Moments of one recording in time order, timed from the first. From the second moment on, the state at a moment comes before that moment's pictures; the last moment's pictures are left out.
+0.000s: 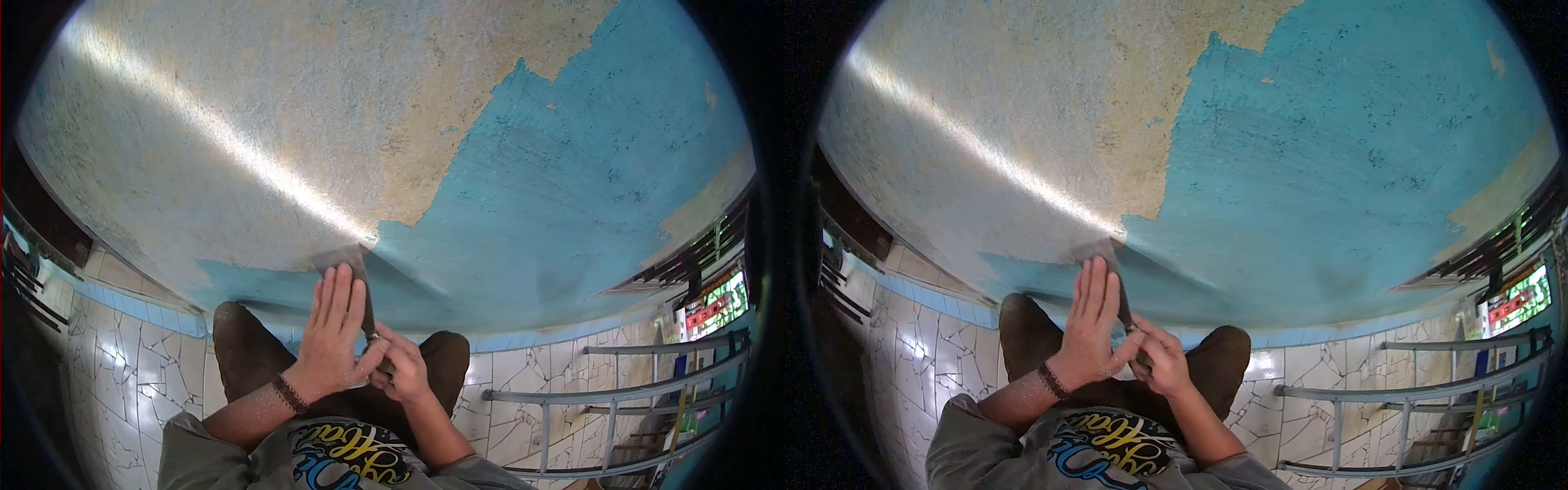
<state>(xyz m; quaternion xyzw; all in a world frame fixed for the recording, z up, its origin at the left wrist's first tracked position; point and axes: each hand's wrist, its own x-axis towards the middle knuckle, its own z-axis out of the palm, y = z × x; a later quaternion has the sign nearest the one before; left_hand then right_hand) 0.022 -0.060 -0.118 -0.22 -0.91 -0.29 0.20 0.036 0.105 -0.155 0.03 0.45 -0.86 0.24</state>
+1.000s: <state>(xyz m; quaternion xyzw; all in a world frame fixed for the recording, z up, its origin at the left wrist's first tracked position) 0.010 -0.035 -0.118 -0.22 -0.88 -0.34 0.24 0.023 0.147 -0.119 0.00 0.50 -0.84 0.20</state>
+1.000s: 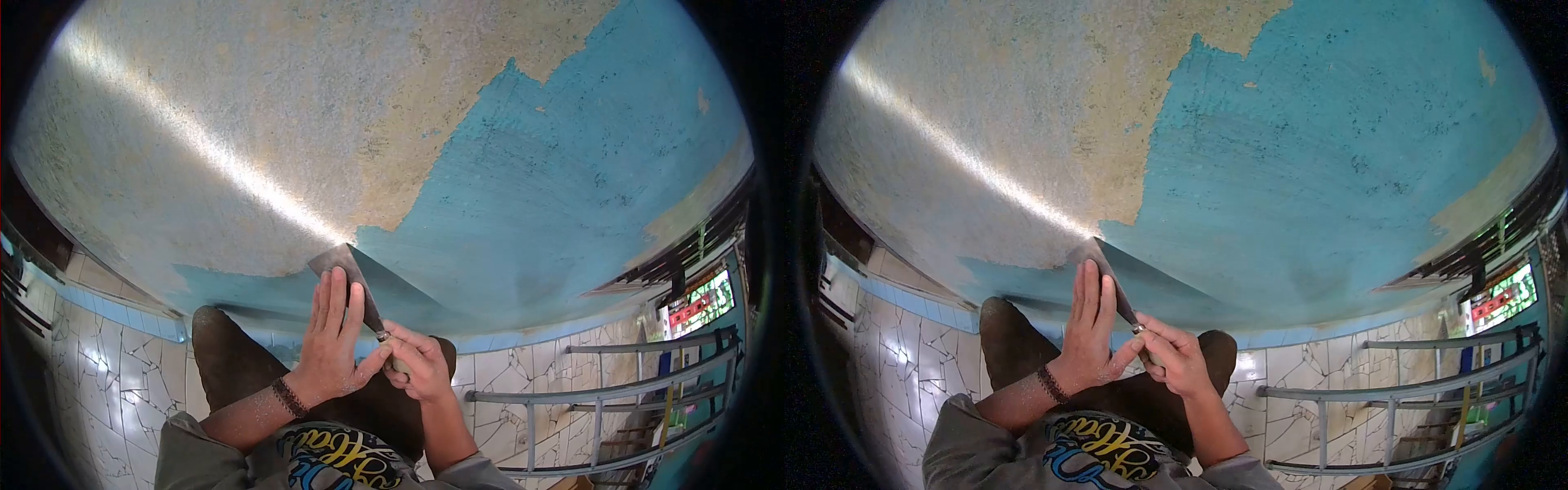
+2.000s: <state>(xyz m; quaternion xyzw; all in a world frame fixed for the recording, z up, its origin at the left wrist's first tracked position) 0.002 -0.020 -0.101 -0.28 -0.80 -0.47 0.24 0.030 0.172 -0.055 0.06 0.59 -0.78 0.21</state>
